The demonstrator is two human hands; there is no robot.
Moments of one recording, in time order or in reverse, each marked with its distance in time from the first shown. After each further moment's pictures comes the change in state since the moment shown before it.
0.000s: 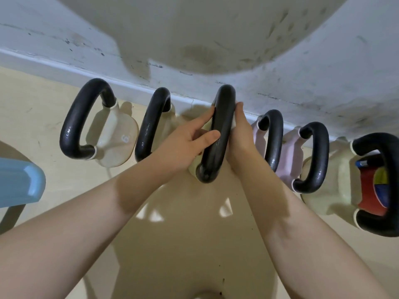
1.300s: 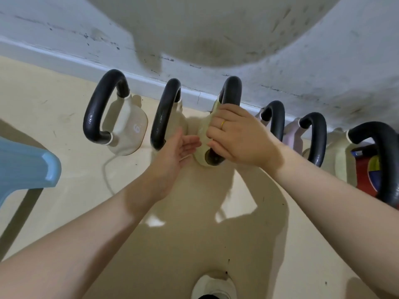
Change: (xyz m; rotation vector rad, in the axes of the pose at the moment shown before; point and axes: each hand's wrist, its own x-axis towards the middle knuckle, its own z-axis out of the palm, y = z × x) left_hand -0.051 -0.036 -0.004 -0.444 0.192 -0.260; right_hand -0.015 -0.001 -0.027 -1.556 -0.494 -1.527
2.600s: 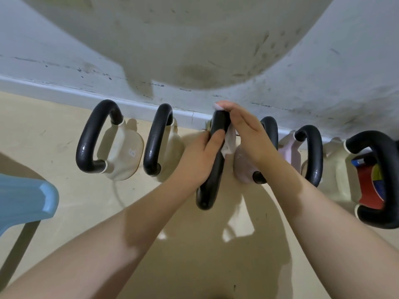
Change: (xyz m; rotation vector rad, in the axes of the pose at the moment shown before) left_hand 0.018 0.037 0.059 0.561 0.005 0.322; right_hand 0.000 0.021 0.007 1.361 0.381 0.899
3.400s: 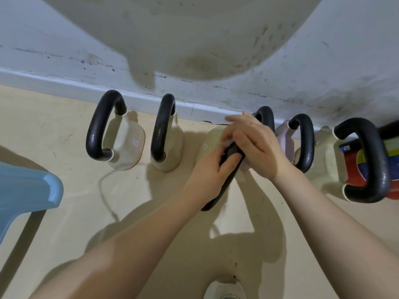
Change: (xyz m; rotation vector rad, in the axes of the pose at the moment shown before) left_hand -0.044 -0.021 0.009 0.063 -0.140 0.199; right_hand -0.053 -0.020 -0.002 -0.584 -0.085 -0.207
